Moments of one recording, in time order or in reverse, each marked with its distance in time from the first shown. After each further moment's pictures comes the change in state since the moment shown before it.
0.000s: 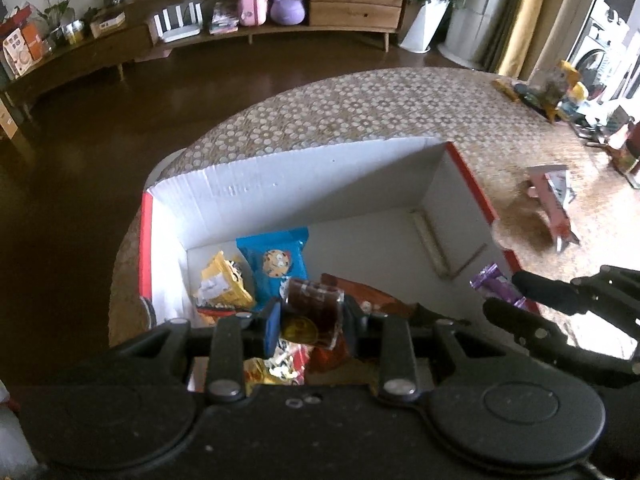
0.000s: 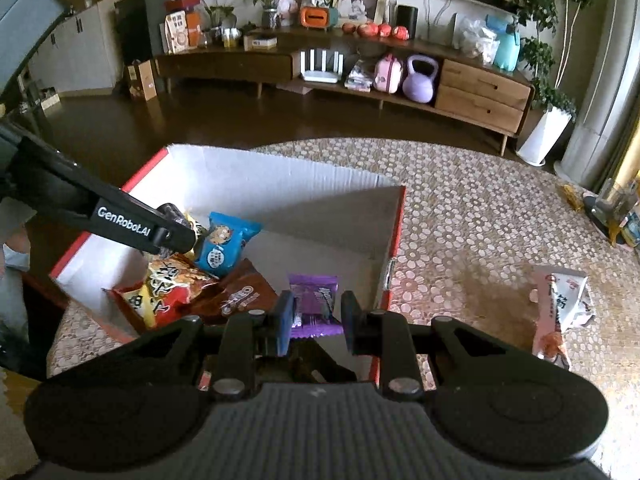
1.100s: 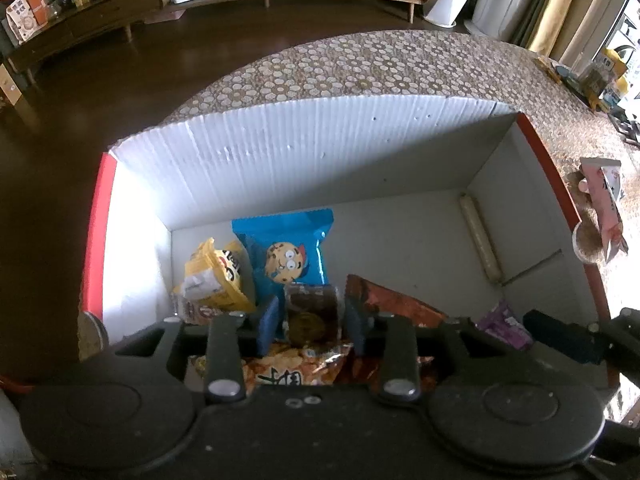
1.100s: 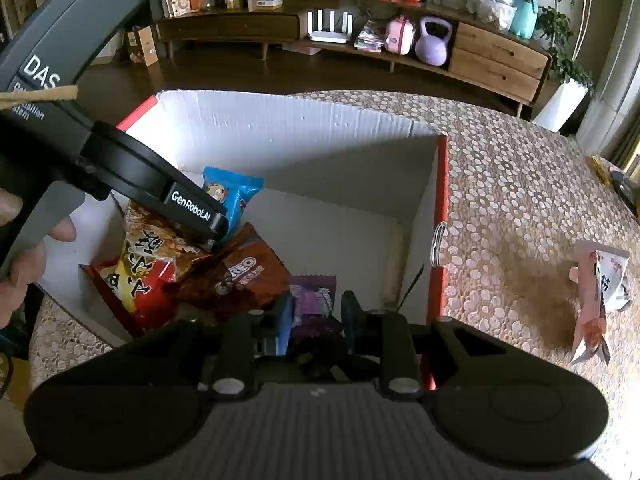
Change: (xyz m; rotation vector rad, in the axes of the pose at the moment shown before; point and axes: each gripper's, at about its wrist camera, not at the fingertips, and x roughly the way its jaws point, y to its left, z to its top) left arm 0.069 0.008 0.009 -0.056 0.095 0.024; right arm 0.042 0.005 -0.007 0.002 0.103 0.027
